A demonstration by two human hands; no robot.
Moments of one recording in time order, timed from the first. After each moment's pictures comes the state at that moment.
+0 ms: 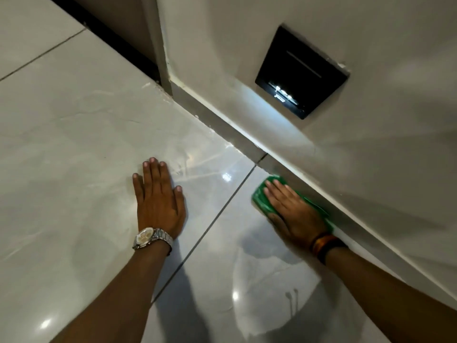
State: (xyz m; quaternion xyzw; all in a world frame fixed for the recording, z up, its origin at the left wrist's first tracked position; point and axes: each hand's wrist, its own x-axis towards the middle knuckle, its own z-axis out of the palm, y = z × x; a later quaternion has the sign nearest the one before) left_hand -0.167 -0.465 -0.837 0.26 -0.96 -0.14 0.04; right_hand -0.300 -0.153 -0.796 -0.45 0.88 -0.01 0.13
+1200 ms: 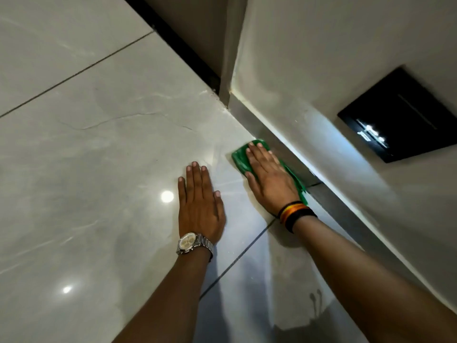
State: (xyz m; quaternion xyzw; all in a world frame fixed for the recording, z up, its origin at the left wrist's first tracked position) left_hand -0.180 -0.474 -0.835 0.31 -0.93 -0.17 0.05; right_hand -0.343 -0.358 -0.793 -0.44 0.89 -0.08 0.12
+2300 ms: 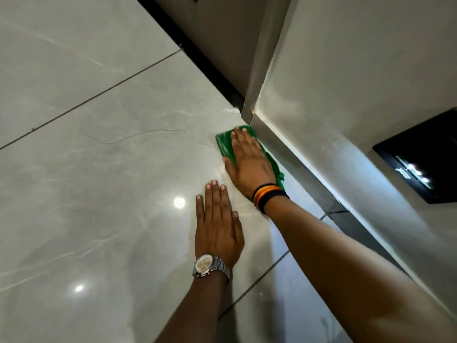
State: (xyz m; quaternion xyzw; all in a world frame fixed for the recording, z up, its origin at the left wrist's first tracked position) left_hand -0.182 -0.473 -0.847 0.32 -0.93 -0.16 0.04; right_hand -0.360 -0.481 -0.803 -0.43 0.89 -0.10 0.12
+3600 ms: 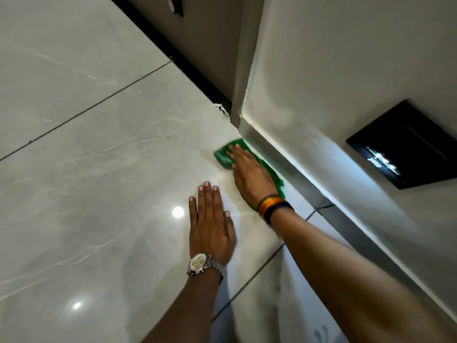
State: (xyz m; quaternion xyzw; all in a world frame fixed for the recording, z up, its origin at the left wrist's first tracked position) left_hand -0.182 -0.475 -0.842 0.31 -0.93 -0.17 0.07; right_hand -0.353 -0.440 -0.805 -0.40 0.88 -0.24 0.12
